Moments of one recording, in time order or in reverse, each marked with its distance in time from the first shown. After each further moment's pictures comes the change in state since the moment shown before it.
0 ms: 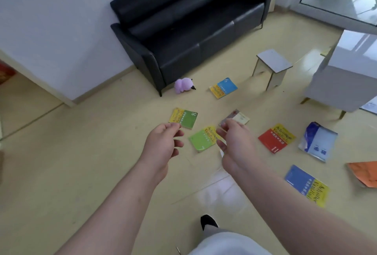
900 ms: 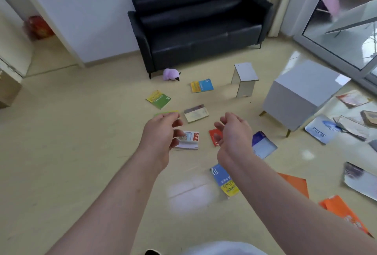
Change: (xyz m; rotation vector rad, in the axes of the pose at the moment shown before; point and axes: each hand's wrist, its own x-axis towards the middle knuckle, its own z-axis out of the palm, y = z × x) left_hand -0.357 -0.089 0.475 -0.312 0.284 -0.016; right_hand 0.007 -0.212 -0.525 -0.182 -0.183 -0.021
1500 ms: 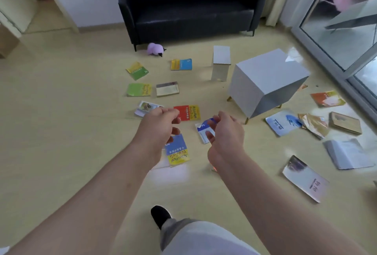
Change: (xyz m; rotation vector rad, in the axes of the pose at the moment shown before) left_hand -0.217 -0.150 0.365 0.112 0.057 0.009; right_hand 0.100 -0.148 -0.401 -0.108 -0.082 0.093
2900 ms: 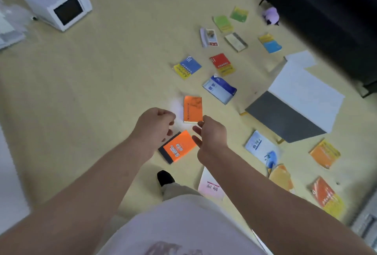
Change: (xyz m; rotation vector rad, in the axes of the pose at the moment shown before) left_hand -0.305 -0.133 0.675 -0.452 0.865 -0.364; right_hand 0.216 -0.257 -0.561 -1.126 -0.730 0.157
